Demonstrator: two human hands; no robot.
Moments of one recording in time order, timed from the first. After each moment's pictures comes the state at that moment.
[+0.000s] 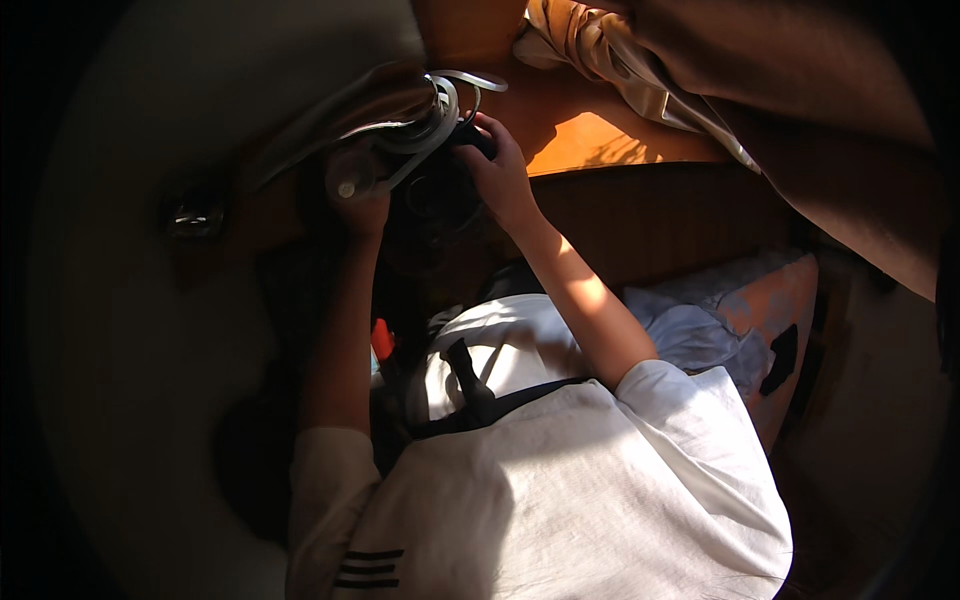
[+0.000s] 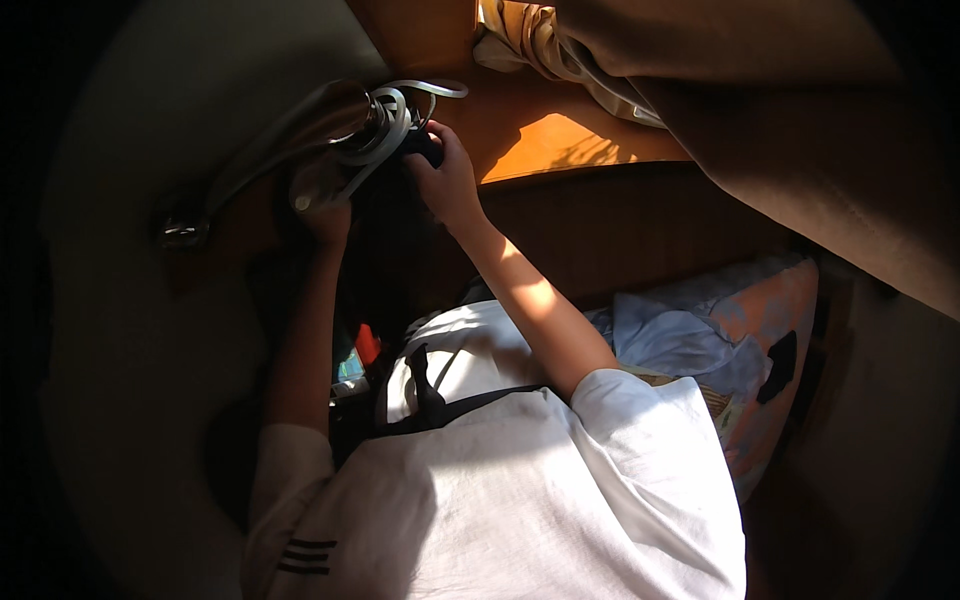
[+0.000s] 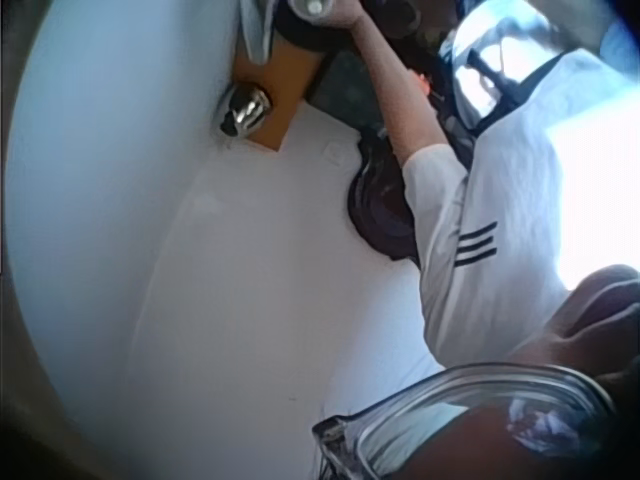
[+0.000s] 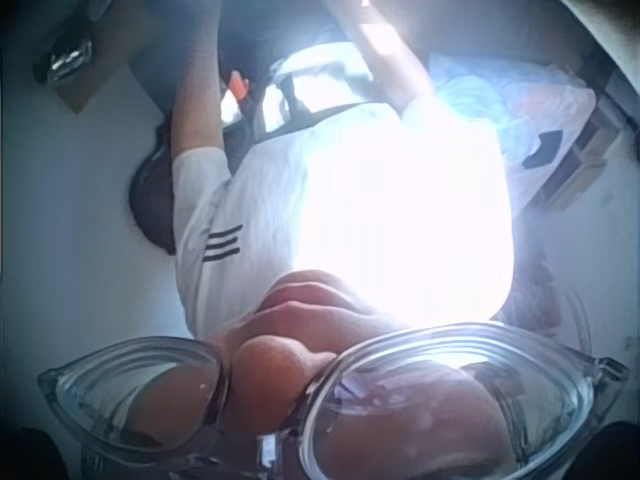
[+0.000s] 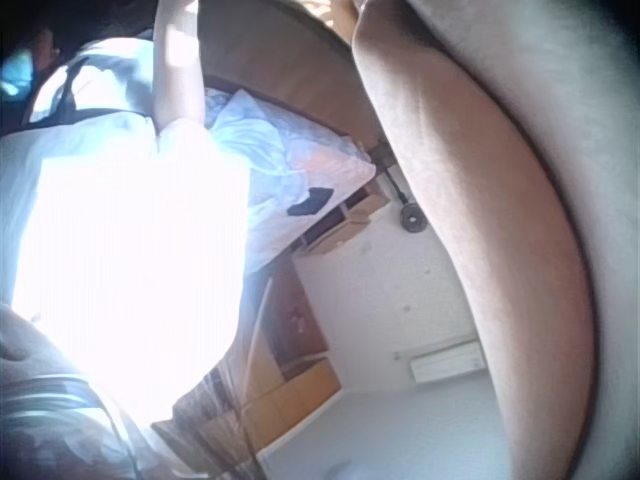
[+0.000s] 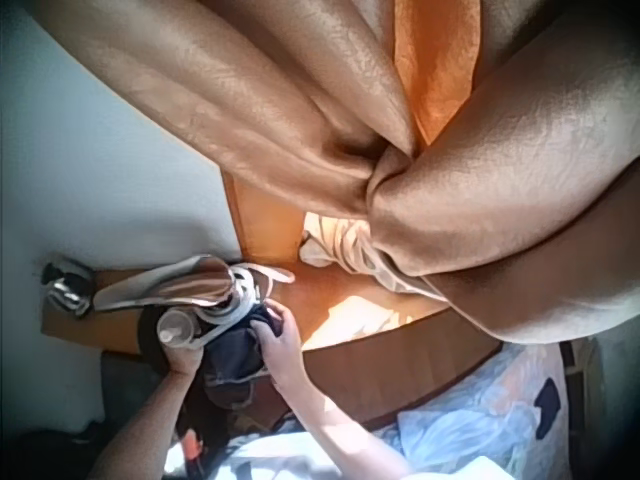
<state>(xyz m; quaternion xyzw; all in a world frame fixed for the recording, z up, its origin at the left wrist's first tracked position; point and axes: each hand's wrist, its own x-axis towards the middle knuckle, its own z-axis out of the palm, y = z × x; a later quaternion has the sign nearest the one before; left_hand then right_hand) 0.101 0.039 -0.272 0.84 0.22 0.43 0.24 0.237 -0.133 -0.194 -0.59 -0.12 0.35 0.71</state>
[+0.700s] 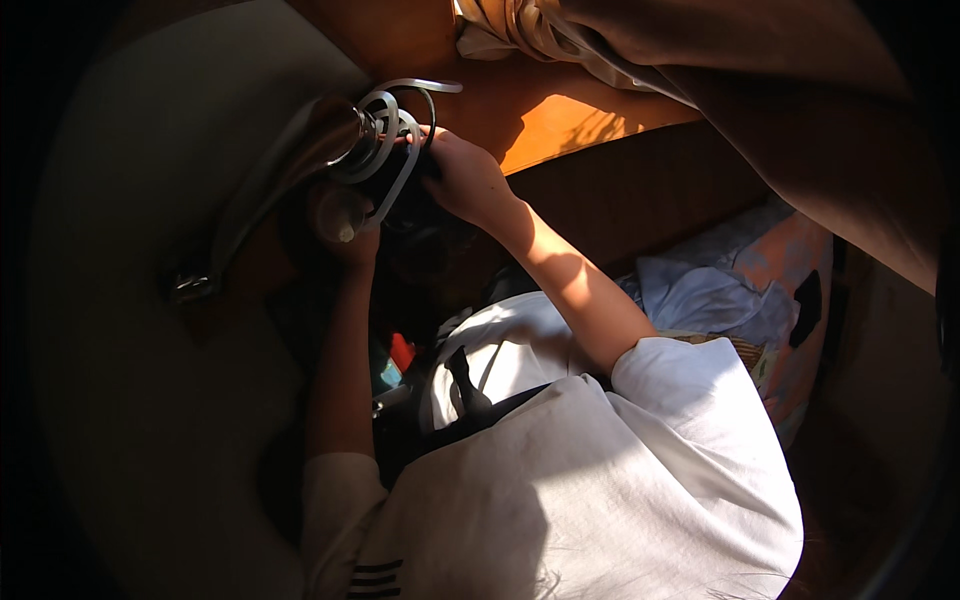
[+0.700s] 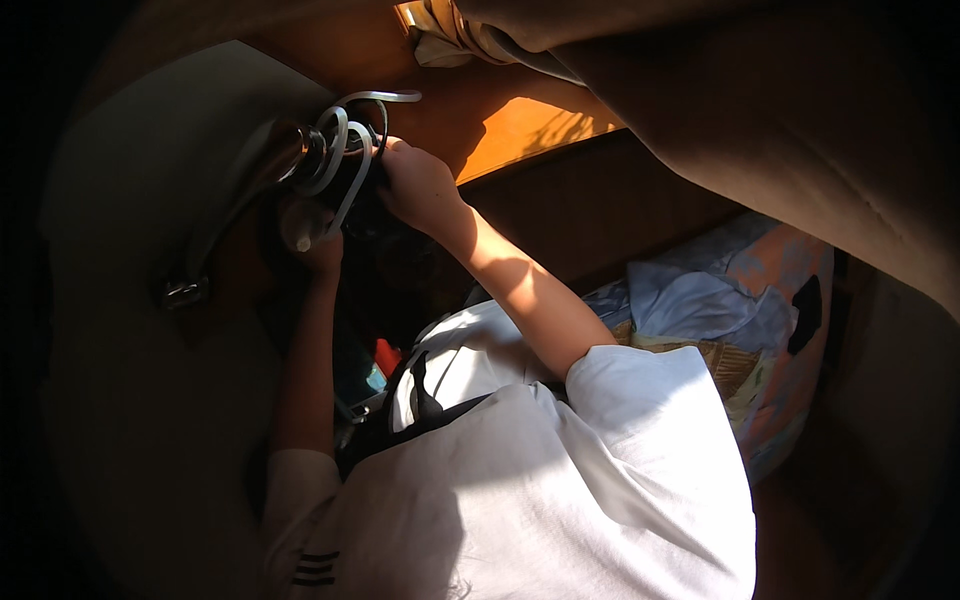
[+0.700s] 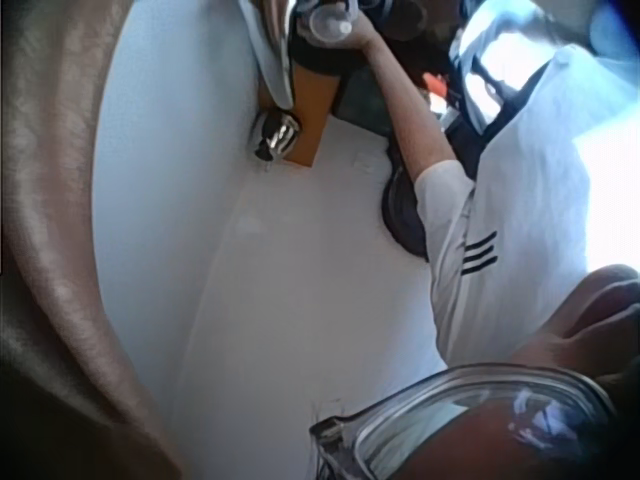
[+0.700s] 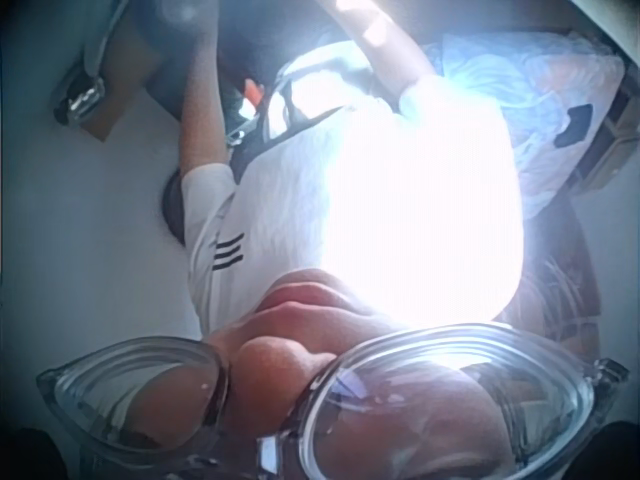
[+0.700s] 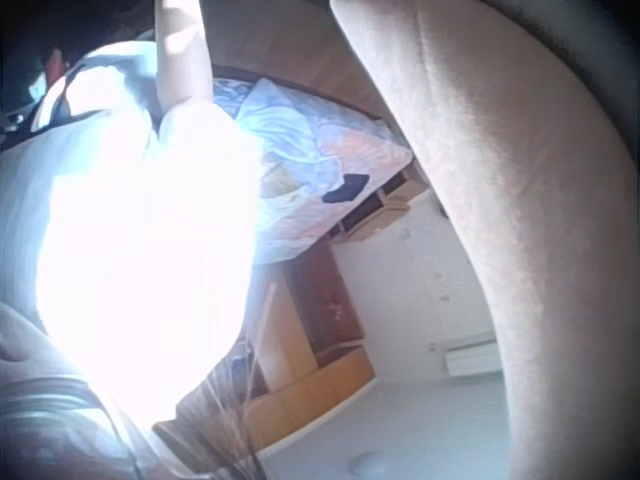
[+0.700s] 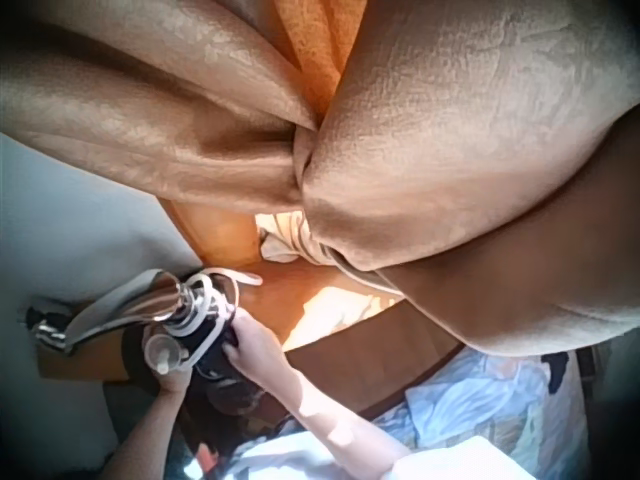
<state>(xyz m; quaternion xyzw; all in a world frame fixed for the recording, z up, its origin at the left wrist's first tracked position) 0.096 0.033 -0.283 0.91 0.19 0.35 0.13 0.255 -0.141 -0.182 -0.78 -0.40 0.14 0.45</state>
